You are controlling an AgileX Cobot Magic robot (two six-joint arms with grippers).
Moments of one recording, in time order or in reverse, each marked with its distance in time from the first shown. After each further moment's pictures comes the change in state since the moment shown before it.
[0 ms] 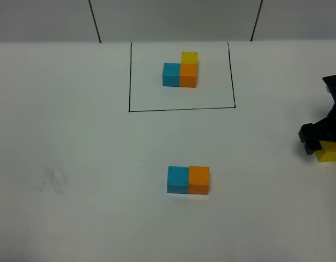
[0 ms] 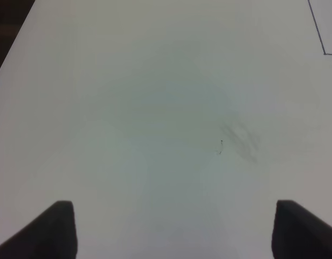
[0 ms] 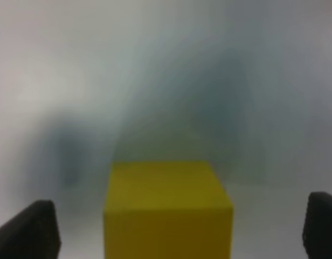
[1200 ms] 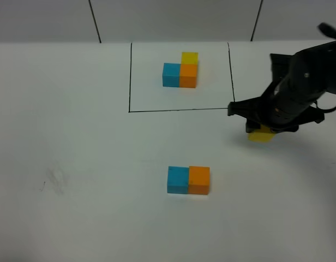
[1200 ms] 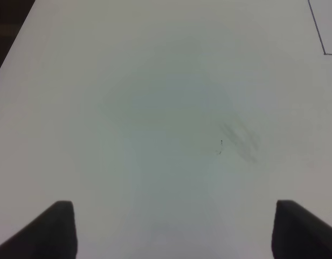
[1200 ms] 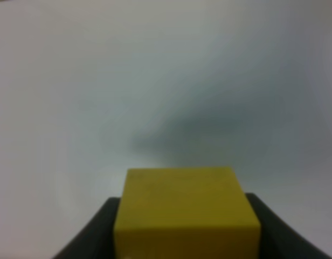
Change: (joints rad) left arm 0.000 0.000 0.000 0.000 0.000 -0.001; right arm 0.381 -0.050 -0.142 0.121 0.061 0.470
